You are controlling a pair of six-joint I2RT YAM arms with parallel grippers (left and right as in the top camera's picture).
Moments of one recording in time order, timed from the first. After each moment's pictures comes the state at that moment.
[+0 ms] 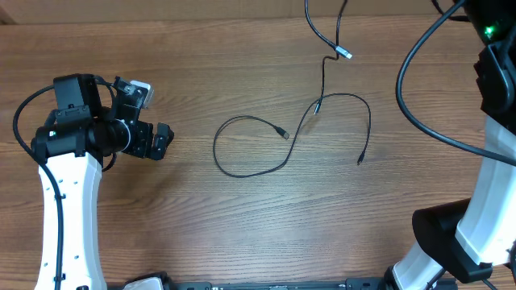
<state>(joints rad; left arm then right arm) 0.21 1.38 1.27 -1.00 0.34 0.42 0.21 1.86 2.86 -0.97 -0.02 0.14</state>
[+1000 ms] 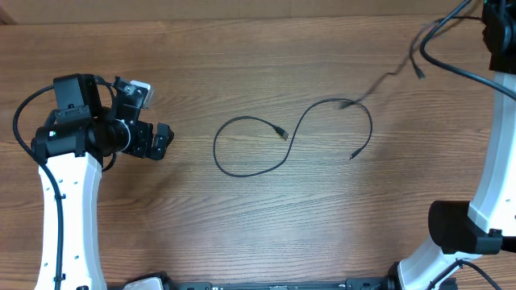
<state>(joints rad) 0.21 1.38 1.27 -1.00 0.34 0.42 -0.02 1.86 2.54 -1.01 0.42 -0.02</state>
